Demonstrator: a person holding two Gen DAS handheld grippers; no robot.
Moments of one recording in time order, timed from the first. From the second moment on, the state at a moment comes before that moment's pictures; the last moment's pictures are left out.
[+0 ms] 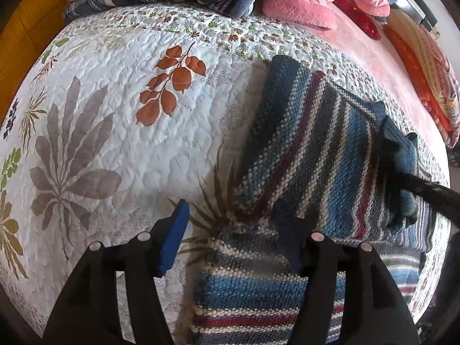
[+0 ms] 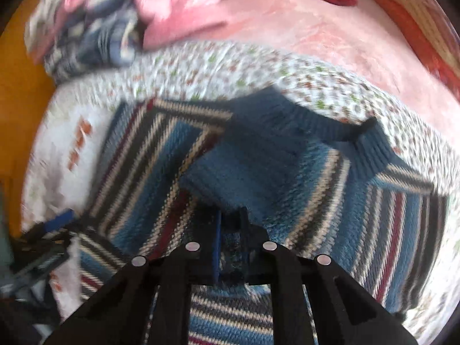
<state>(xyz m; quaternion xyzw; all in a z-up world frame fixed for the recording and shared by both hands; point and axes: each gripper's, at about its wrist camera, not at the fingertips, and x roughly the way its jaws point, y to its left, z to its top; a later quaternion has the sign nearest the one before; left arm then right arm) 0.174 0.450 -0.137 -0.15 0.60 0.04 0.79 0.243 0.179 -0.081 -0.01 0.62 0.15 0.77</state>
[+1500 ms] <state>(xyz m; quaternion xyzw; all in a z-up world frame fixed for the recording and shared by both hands) 0.178 0.434 -0.150 -0.11 0.61 0.01 0.79 0.223 -0.036 -0.127 0.14 0.63 0.06 0.76</state>
